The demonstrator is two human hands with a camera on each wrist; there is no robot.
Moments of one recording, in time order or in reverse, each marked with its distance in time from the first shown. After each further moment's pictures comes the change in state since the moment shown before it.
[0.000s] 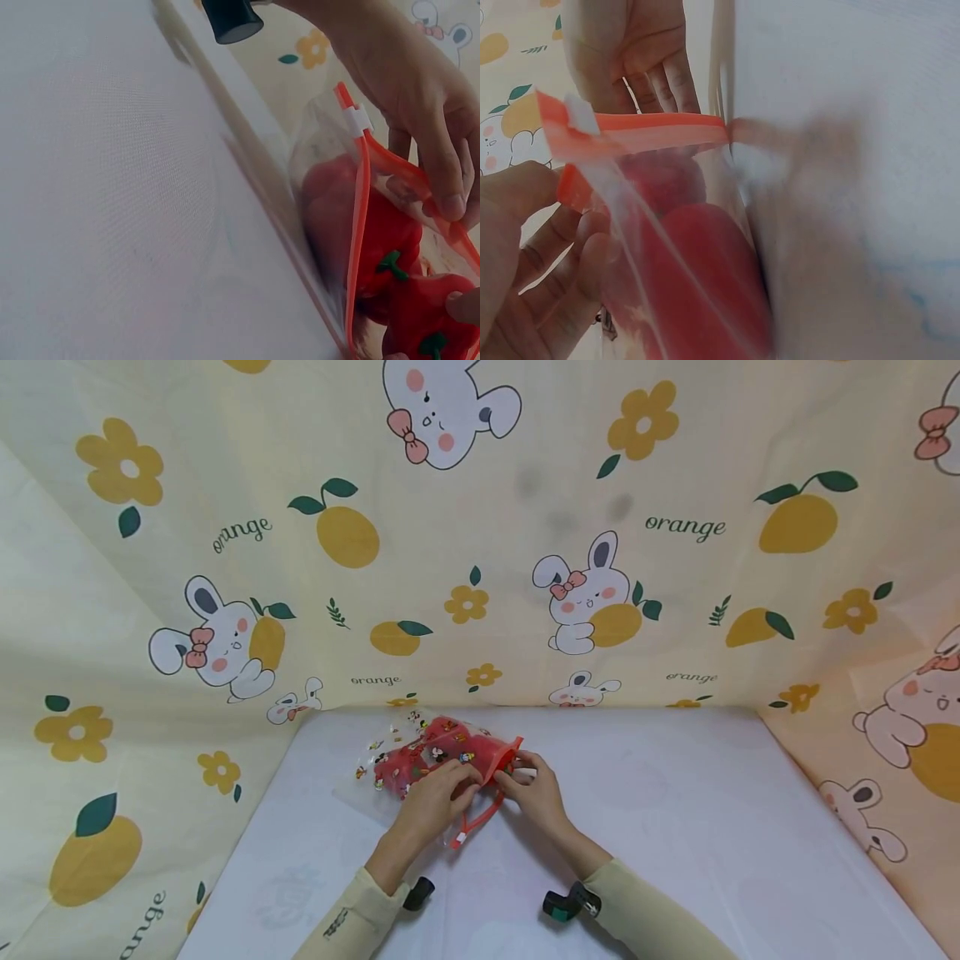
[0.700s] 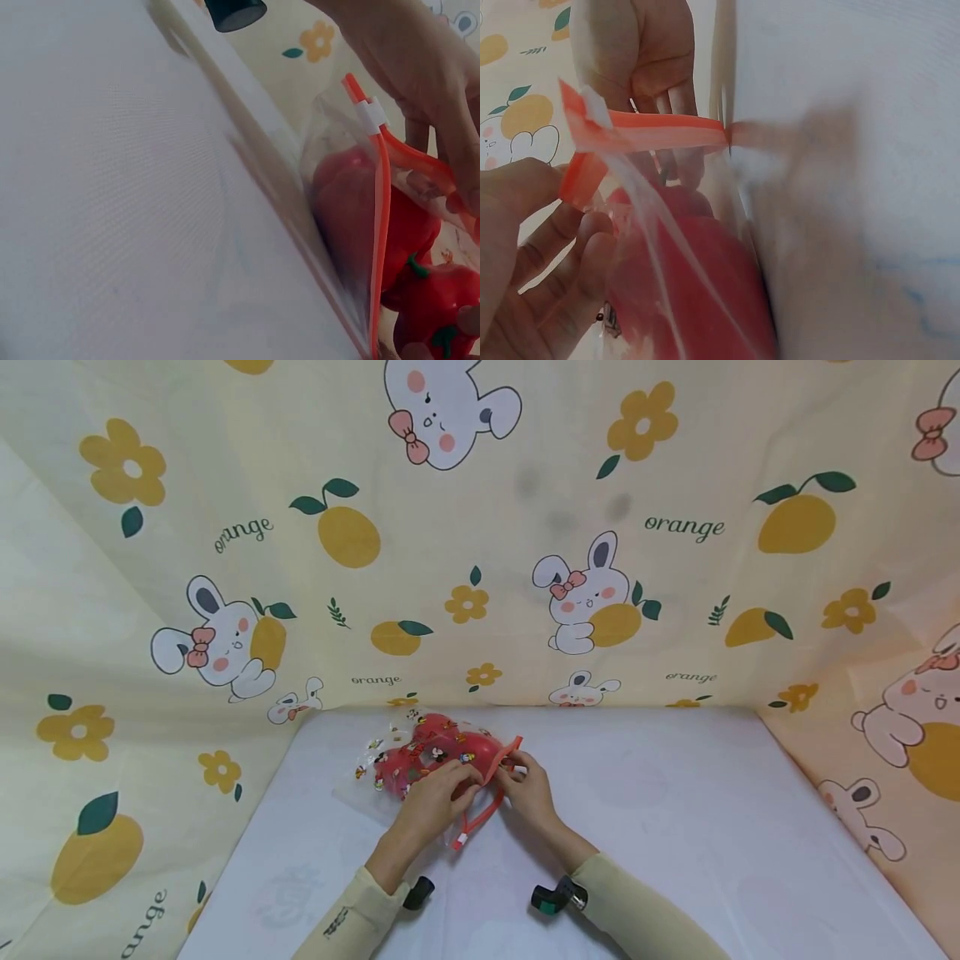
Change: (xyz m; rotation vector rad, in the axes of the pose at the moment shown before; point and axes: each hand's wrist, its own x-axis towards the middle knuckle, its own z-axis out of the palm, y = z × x) left_hand -0.001 0.000 0.000 0.004 -0.014 -0.002; right_hand 0.009 0.010 0.015 -0.037 0.046 -0.121
